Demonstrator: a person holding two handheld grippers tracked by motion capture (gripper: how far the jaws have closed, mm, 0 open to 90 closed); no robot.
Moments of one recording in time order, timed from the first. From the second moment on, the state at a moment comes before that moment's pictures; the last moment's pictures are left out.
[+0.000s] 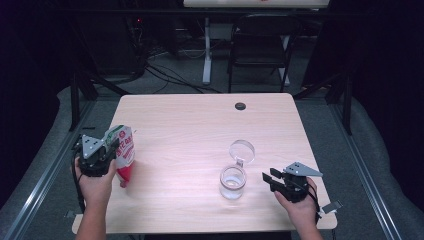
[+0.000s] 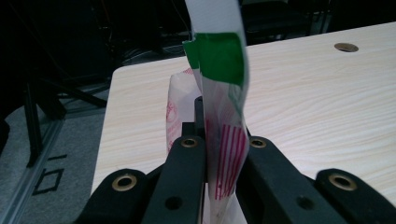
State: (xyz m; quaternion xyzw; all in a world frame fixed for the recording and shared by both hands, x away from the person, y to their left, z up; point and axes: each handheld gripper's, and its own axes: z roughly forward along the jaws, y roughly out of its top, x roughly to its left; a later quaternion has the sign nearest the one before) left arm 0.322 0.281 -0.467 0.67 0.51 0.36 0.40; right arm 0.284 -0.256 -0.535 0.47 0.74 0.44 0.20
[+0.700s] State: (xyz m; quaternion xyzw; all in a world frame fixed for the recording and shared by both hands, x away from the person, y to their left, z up) left arm 0.318 0.260 -0.445 0.70 0.48 0.33 0.42; right arm 0.280 -0.260 -0.535 0.48 0.73 0.44 0.21
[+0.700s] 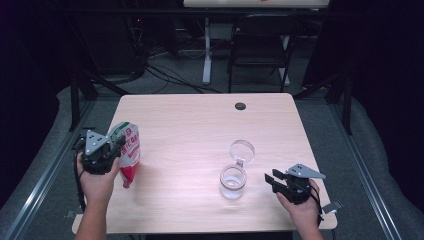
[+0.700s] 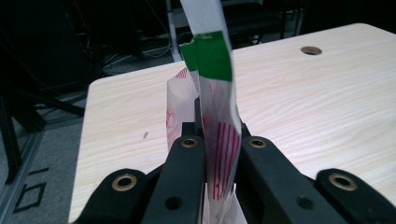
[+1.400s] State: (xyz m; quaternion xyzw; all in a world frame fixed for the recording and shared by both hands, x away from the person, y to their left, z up) left arm 0.307 0.186 -0.443 0.77 0.37 0.26 0.45; right arm 0.280 -0.261 -0.535 0.48 0.73 0.44 0.21
